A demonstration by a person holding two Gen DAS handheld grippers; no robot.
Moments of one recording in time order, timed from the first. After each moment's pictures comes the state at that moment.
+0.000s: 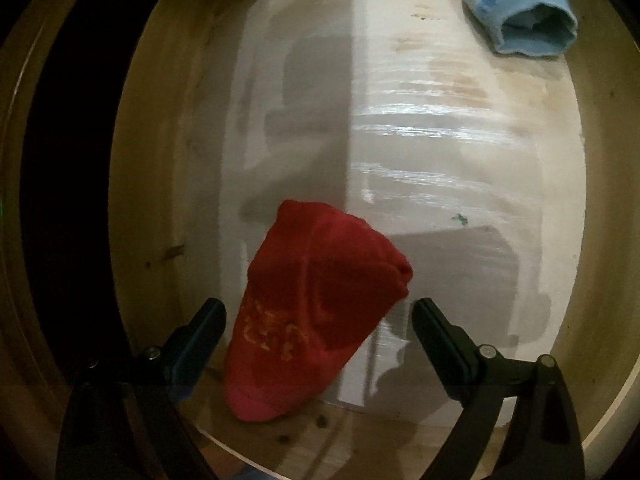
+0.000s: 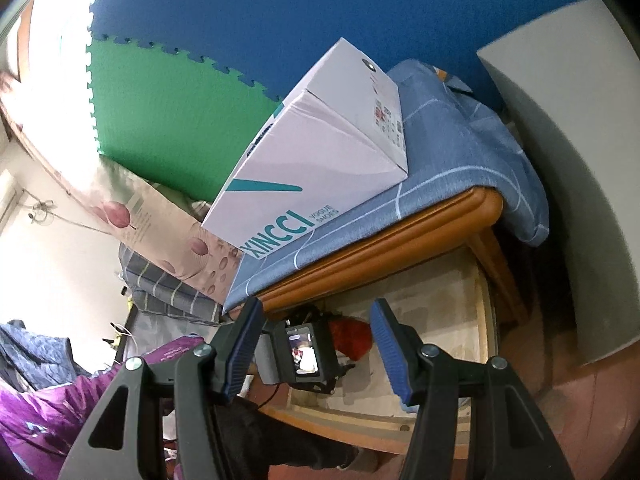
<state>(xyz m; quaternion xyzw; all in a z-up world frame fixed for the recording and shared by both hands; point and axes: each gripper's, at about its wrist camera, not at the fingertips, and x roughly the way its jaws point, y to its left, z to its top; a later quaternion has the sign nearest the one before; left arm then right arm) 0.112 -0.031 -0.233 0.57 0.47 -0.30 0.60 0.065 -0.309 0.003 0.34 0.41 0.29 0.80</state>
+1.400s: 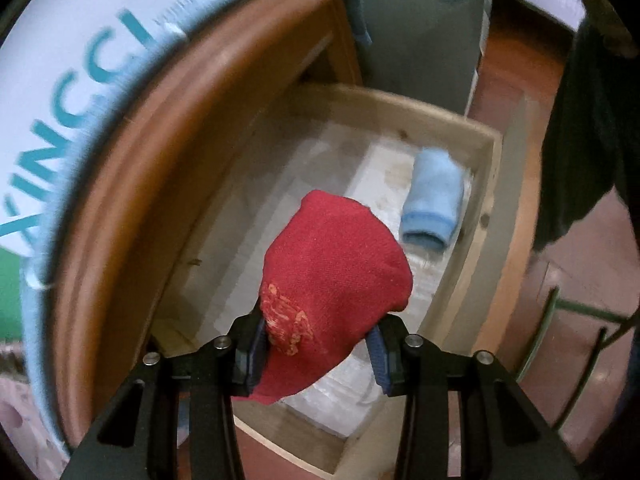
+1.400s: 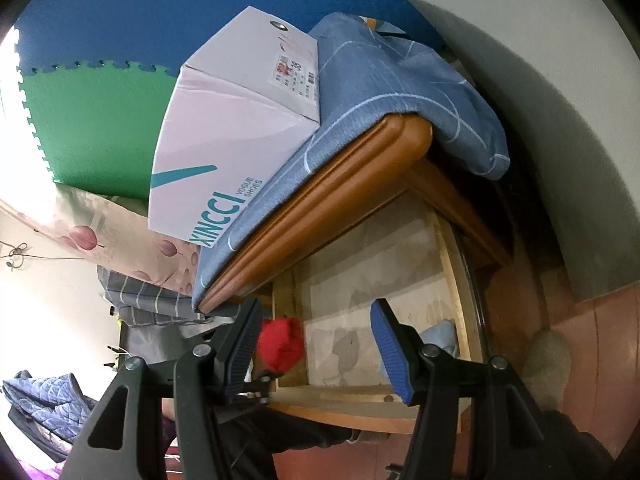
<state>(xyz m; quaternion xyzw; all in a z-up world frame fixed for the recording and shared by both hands) 0.039 -0.050 -0.083 0.36 0.46 -0.30 0.76 0.074 -0.321 -0.042 0.37 0.49 0.23 0.75</state>
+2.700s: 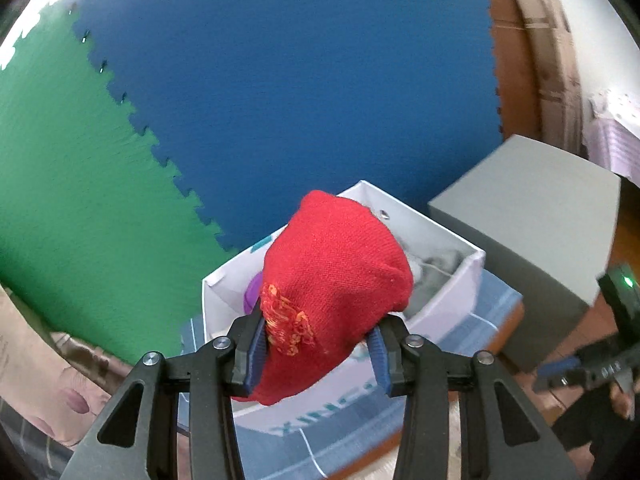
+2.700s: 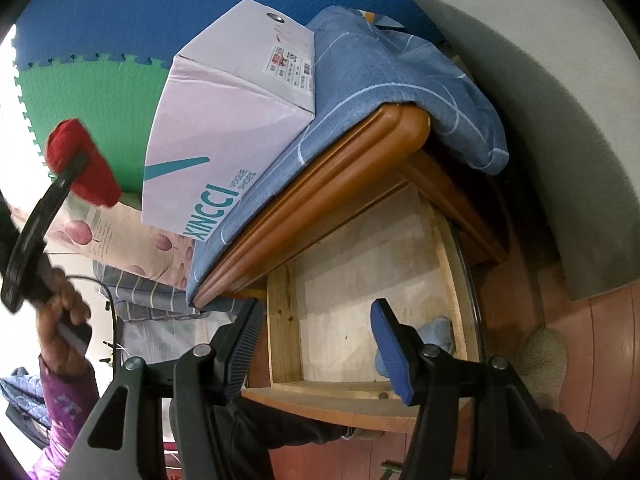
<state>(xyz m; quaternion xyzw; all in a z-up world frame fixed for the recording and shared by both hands) 0.139 -0.081 0.167 0.24 0.27 -0.13 0.92 0.074 -0.320 -0.046 0.37 0.50 0.23 0.75</state>
